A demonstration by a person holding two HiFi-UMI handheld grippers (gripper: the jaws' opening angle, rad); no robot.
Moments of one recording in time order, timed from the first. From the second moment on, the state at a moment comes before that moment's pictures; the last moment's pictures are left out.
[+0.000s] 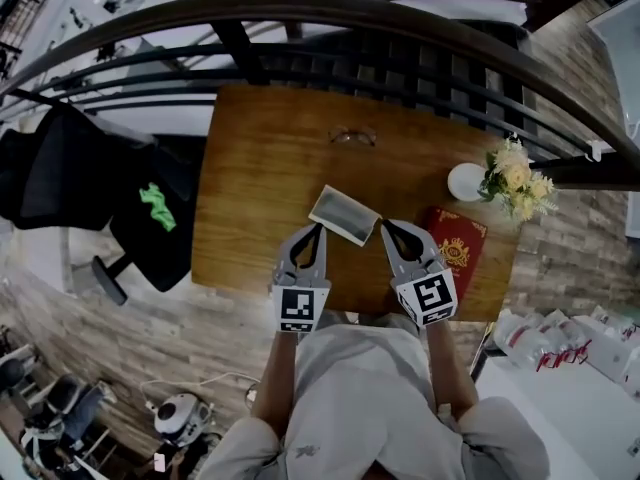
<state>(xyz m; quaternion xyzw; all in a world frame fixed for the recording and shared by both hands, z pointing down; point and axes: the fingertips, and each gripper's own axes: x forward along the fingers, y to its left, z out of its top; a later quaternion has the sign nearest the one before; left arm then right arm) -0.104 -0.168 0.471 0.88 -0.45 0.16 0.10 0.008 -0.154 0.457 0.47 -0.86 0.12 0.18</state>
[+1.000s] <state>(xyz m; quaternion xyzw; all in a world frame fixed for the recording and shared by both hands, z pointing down) -0.075 -0.176 0.573 0.86 -0.44 0.21 0.15 0.009 -0.173 0.559 0.42 -0.86 0.17 0.23</state>
